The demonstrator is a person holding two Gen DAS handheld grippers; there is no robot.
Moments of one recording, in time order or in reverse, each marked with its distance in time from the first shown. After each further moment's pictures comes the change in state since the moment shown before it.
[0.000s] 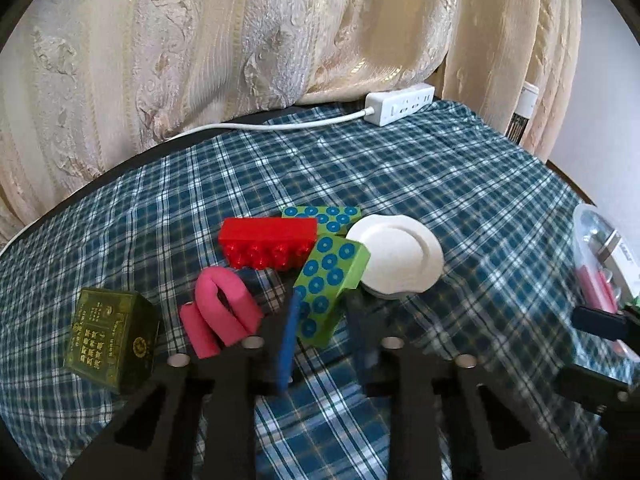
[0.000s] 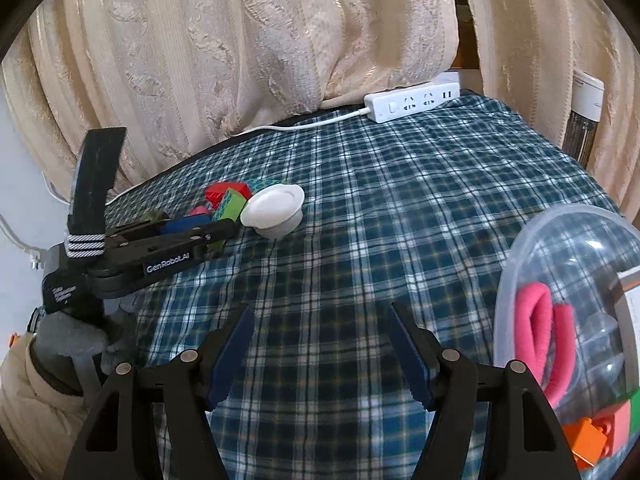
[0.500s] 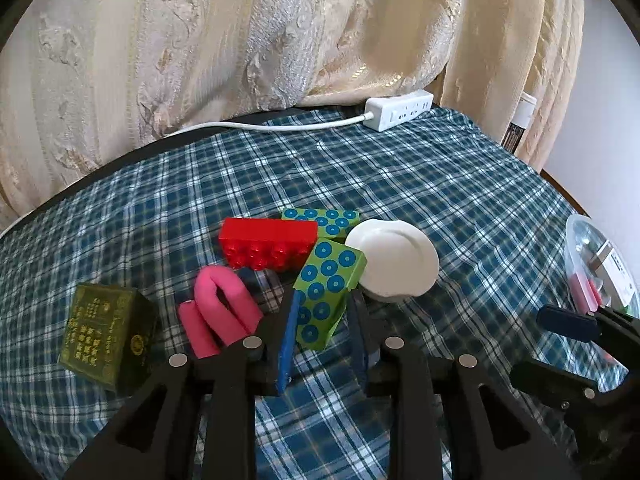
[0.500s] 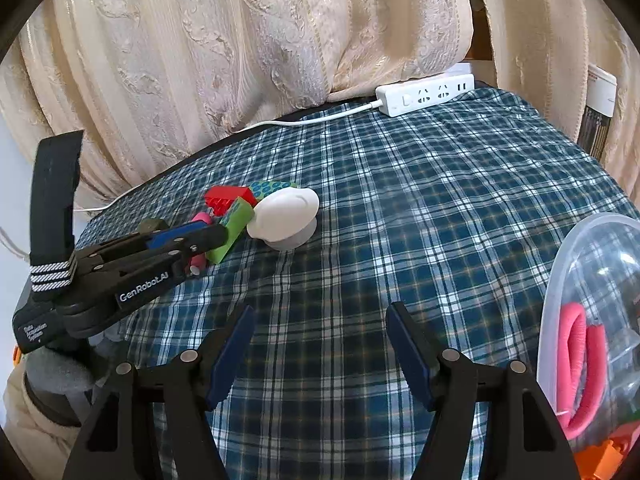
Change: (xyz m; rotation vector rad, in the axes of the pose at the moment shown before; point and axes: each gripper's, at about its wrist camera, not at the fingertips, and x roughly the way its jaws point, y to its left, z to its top) left arm 0.002 0.005 0.001 -0.025 0.003 -0.031; right arm 0.022 0.010 0.013 0.018 0.026 0.009
